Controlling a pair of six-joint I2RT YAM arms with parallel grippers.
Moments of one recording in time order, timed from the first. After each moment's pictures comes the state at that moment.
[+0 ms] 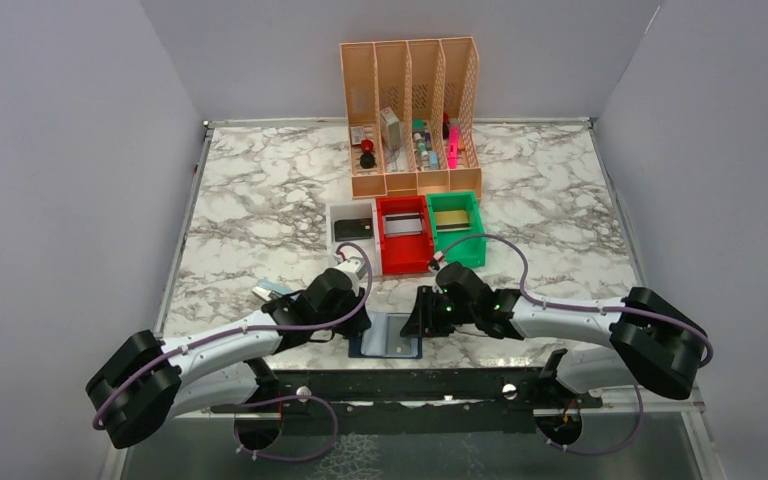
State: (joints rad) left arm -0.87 1.04 0.36 -0.10 0.07 -0.57; right arm 0.96 1.32 0.49 0.06 -0.23 0.94
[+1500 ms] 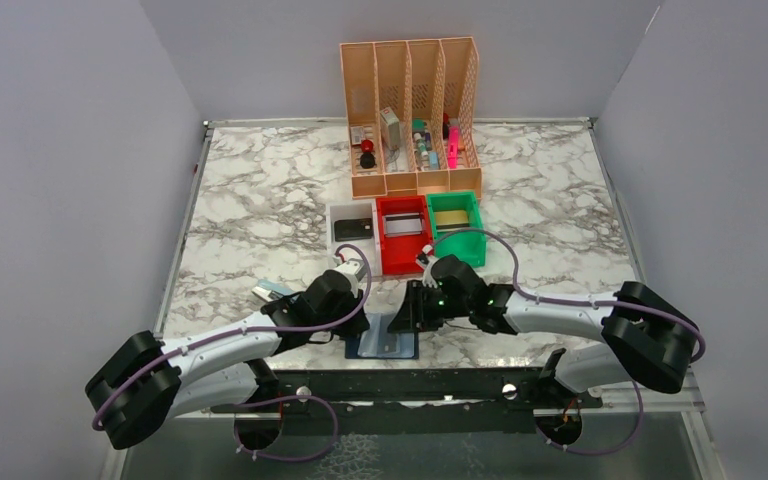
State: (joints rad) left arm -0.87 1.03 0.35 -0.09 0.07 -0.58; right arm 0.96 1.37 0.53 0.14 -0.31 0.94
